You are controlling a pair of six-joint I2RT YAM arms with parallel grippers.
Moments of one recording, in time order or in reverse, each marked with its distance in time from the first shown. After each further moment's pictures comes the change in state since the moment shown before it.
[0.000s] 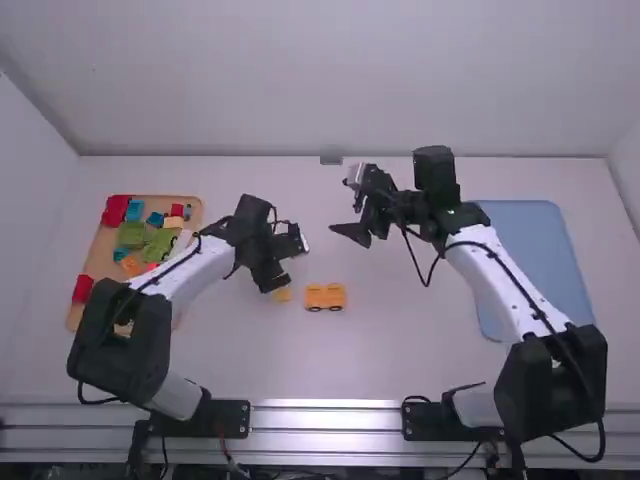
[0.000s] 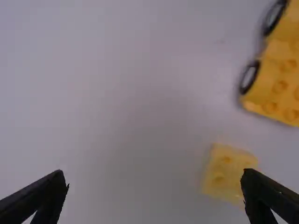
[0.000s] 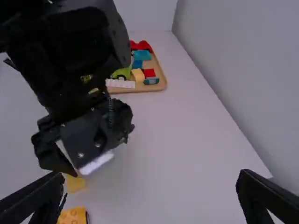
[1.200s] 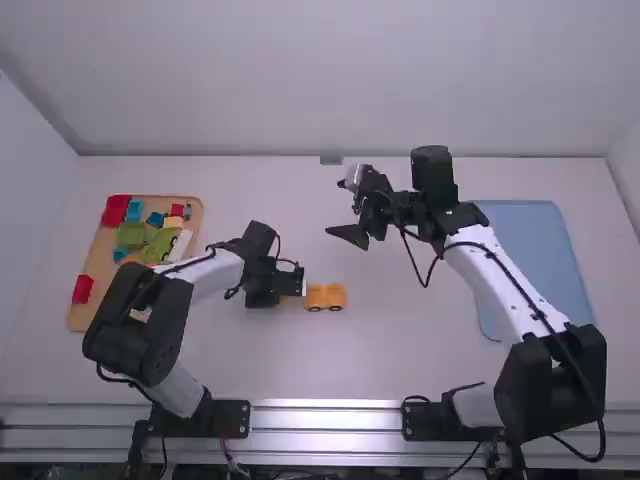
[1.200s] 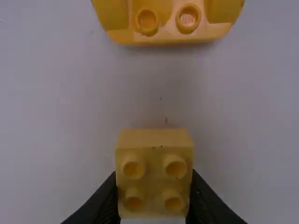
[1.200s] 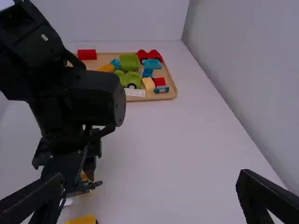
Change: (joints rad) left arm -0.034 0.092 -0.144 0.025 -0.025 0.313; right arm 0.019 0.000 0.000 0.011 -0.053 0.022
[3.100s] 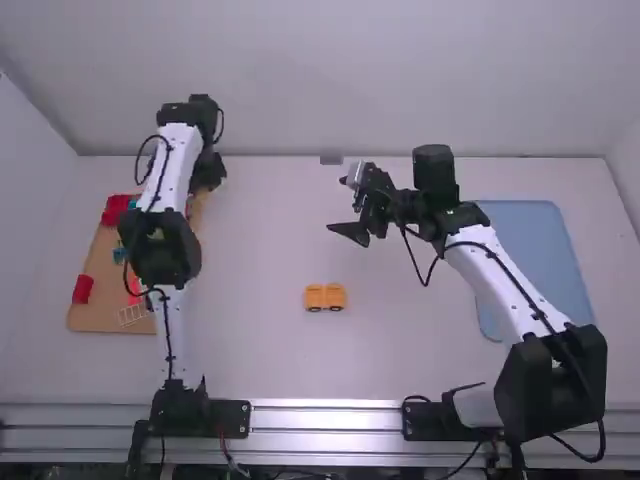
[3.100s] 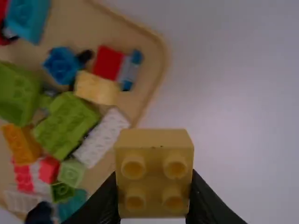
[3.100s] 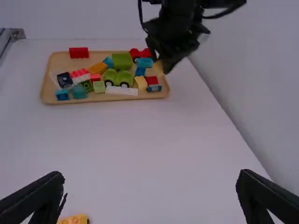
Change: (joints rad) left arm 0.326 0.690 1.580 -0.969 -0.439 -1.601; right arm -0.010 0.000 0.000 0.019 0.023 0.001
